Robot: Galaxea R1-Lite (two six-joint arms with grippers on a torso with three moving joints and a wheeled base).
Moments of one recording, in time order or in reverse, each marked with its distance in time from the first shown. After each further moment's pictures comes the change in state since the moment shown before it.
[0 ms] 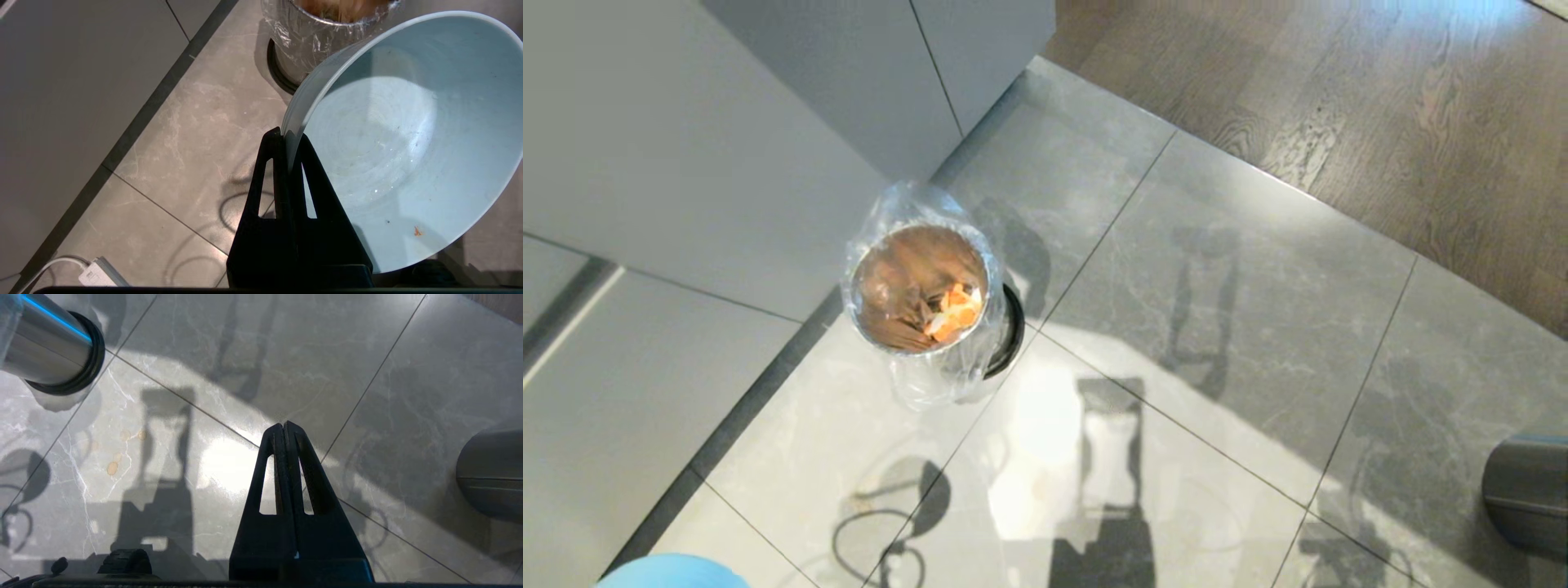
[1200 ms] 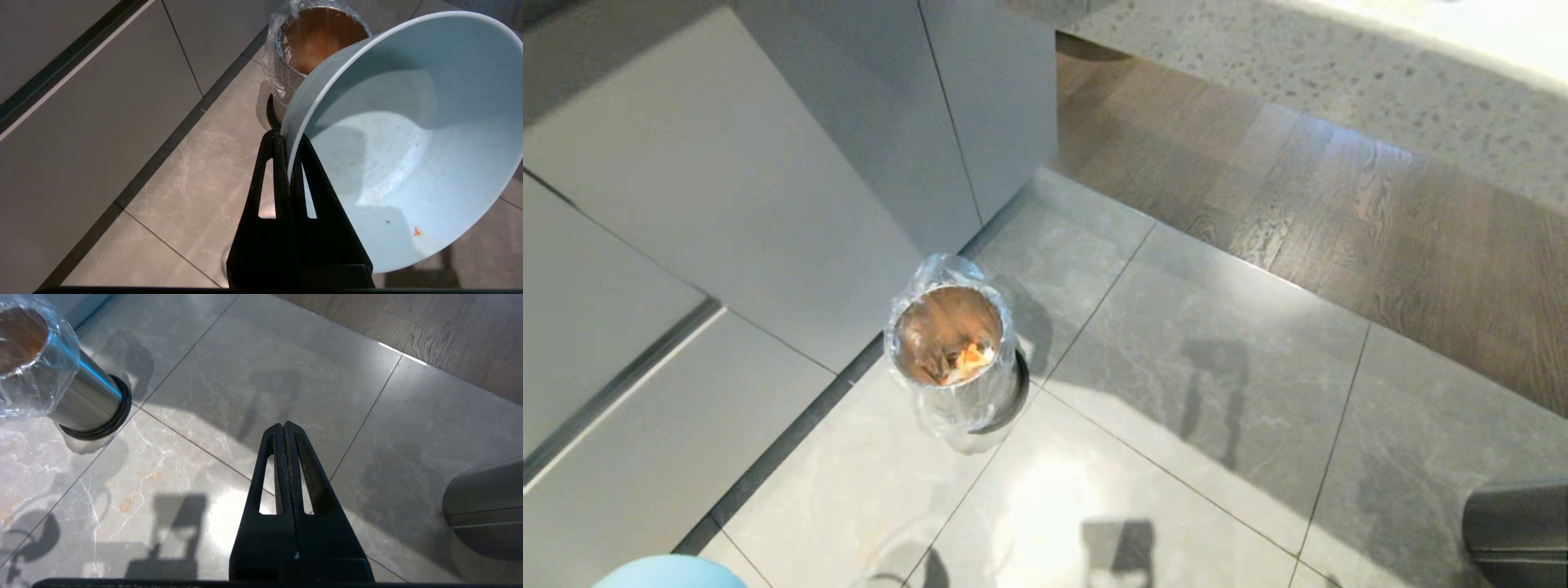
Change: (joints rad) left arm 0.000 0.000 0.000 0.000 0.001 -0.002; right arm 0.000 0.000 0.000 0.001 0.000 0.000
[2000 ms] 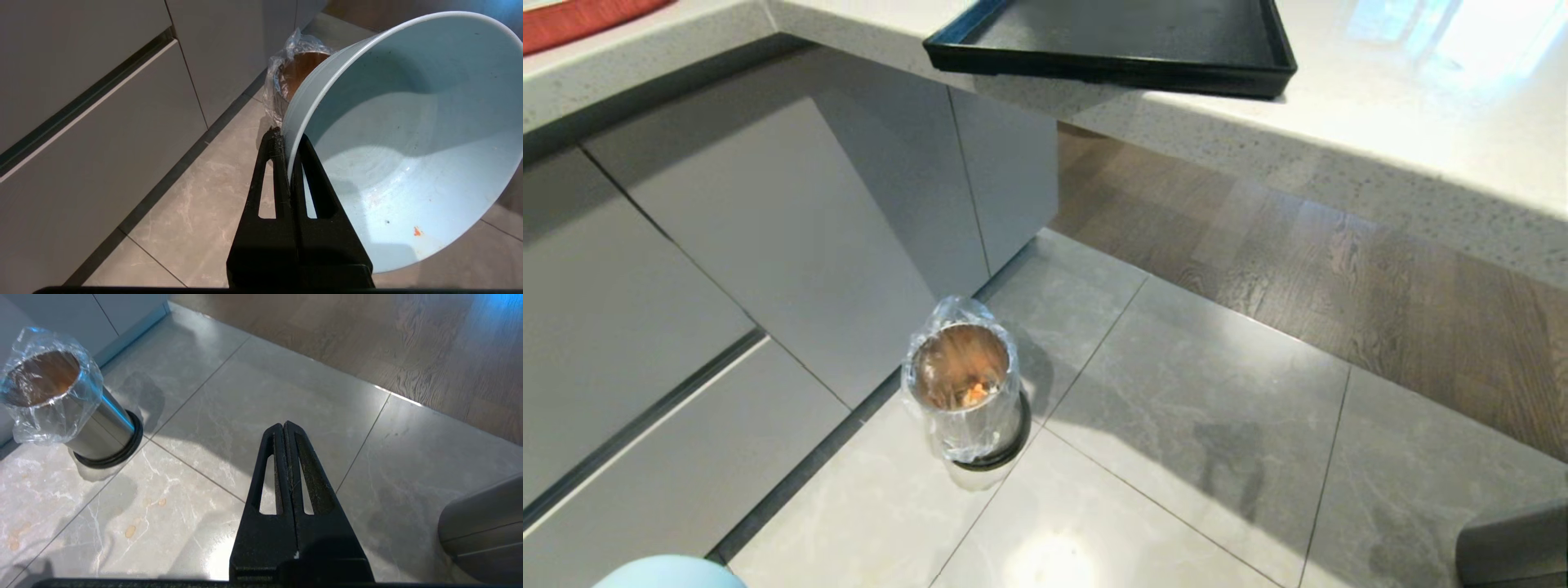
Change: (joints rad) left arm 0.000 0.000 0.000 0.000 0.000 -0.003; right arm 0.000 0.000 0.000 -0.001 0.000 0.000
